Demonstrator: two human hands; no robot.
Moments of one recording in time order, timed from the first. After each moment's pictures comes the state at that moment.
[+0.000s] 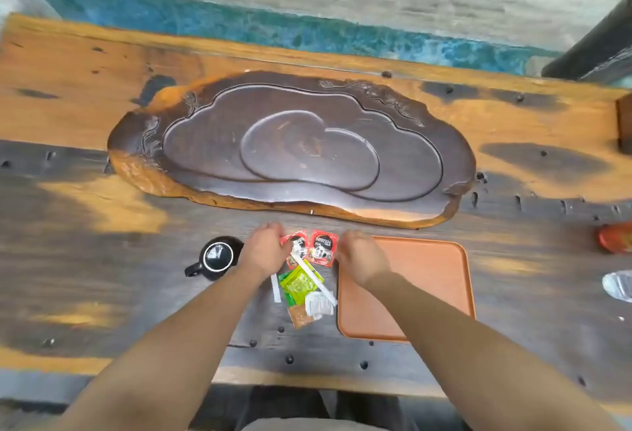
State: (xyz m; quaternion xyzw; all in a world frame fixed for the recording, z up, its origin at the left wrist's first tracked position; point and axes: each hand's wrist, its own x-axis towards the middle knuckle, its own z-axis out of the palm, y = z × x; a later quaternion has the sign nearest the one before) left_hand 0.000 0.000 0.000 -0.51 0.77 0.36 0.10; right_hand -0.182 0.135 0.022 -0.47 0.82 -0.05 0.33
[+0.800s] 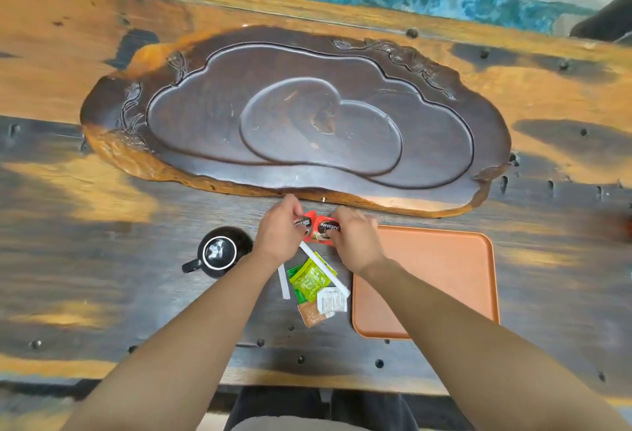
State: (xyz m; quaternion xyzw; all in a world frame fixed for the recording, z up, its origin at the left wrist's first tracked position) left_hand -0.021 -0.014 -0.016 -0.51 0.75 0.43 0.02; right_hand -0.160 0.093 -0.017 -0.49 0.82 -0.11 0.29
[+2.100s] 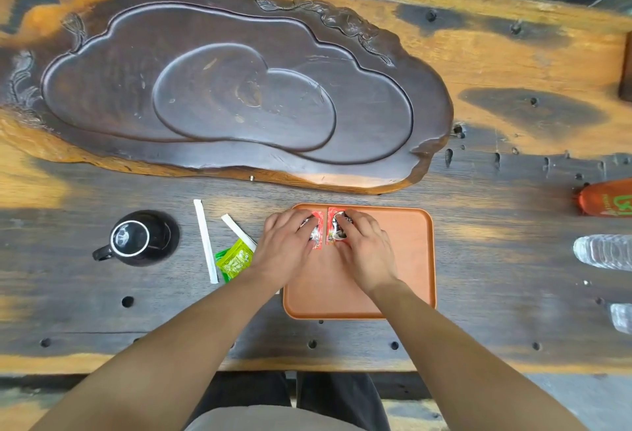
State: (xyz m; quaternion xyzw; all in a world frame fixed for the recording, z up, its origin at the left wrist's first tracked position) left_hand -0.096 0.110 -0.043 -0.29 0.93 0.23 0.06; right_hand -0.251 0.237 -0.032 -0.48 0.84 -0.07 0.25
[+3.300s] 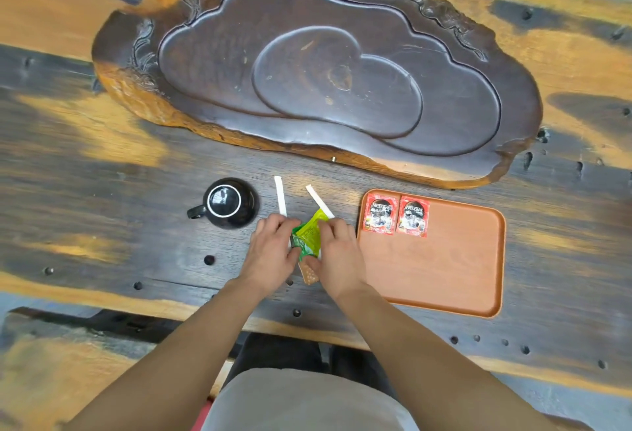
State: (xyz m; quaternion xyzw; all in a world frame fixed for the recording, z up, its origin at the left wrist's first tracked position) left_hand 0.063 0.084 -0.032 -0.46 0.81 0.37 0.06; right_hand -0.076 0.166 -0.024 -0.50 0.80 -0.08 0.32
